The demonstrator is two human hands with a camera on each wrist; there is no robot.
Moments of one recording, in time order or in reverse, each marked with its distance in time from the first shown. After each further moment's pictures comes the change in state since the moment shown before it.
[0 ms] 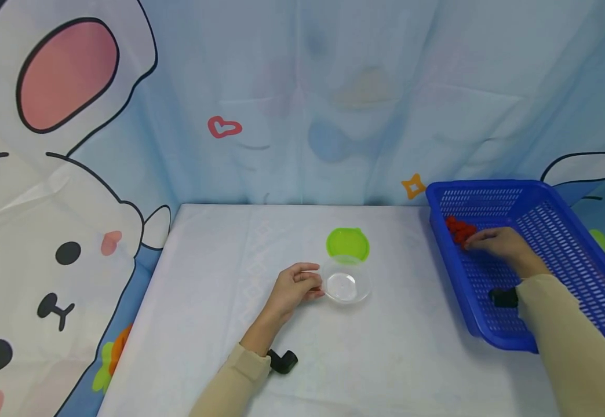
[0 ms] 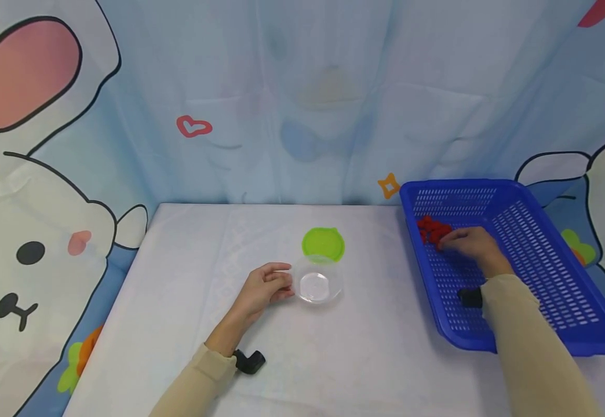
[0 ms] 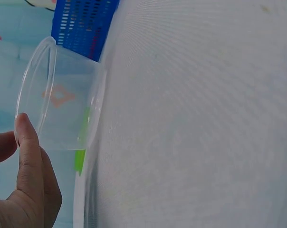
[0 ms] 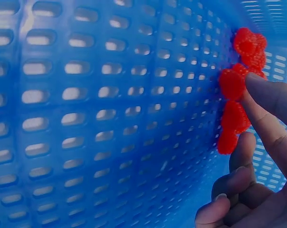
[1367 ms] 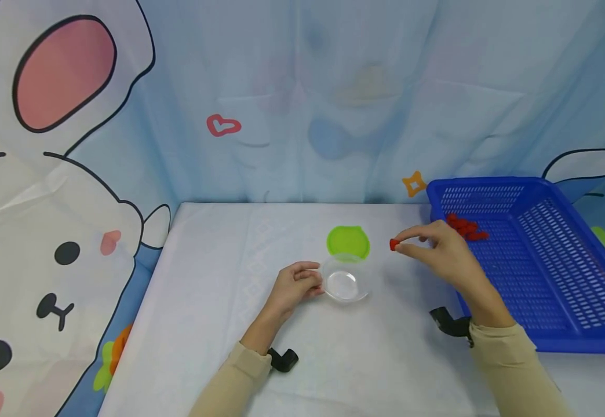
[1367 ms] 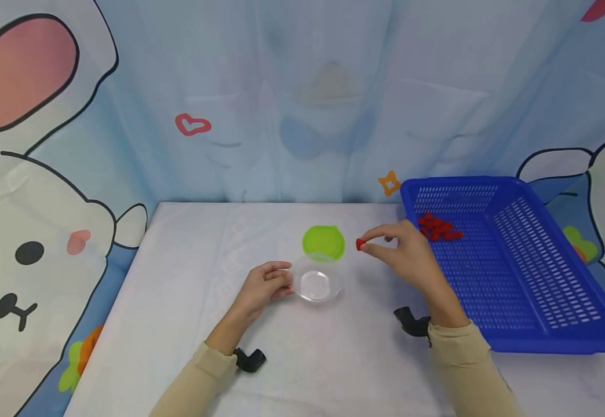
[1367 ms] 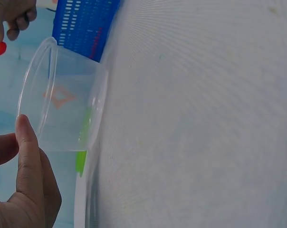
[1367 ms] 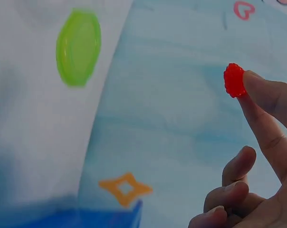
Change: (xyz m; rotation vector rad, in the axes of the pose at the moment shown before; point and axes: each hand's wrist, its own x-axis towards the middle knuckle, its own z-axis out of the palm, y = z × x) left_hand 0.002 -0.001 -0.001 0.003 0.000 0.000; right_hand -0.106 -0.142 0.103 -0.032 0.219 -0.582
